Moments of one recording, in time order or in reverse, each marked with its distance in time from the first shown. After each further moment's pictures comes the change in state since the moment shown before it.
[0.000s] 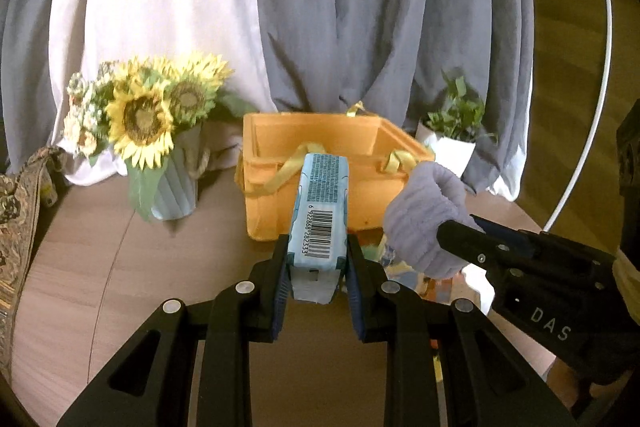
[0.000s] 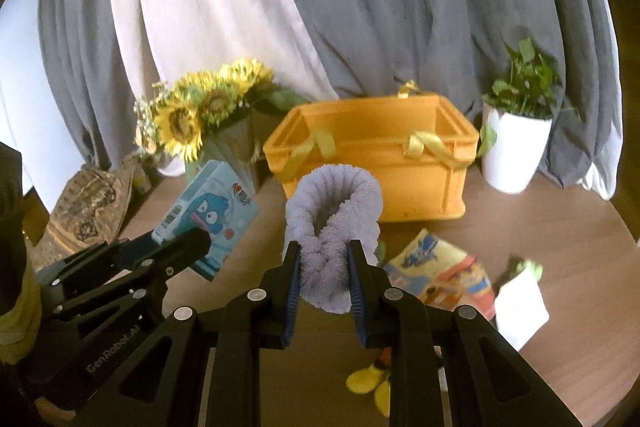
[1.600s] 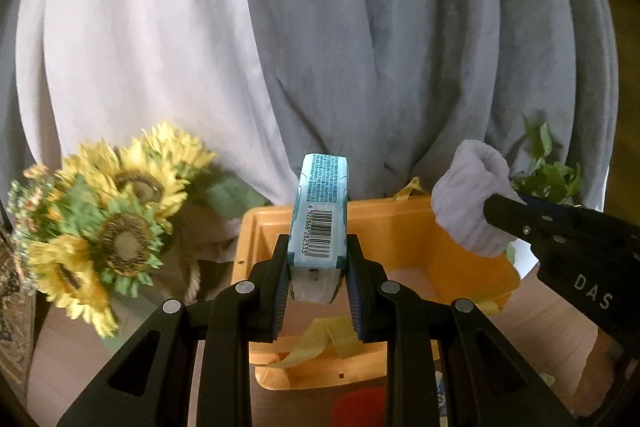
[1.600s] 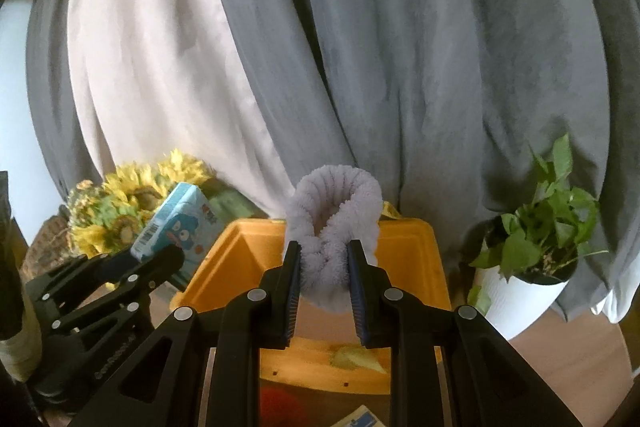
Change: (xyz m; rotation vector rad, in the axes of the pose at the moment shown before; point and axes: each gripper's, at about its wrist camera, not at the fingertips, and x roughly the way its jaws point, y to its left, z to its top) left arm 0.155 0.001 0.124 0.018 -0.061 0.166; right arm 0.110 -0.076 0.148 -0.062 -0.096 0.005
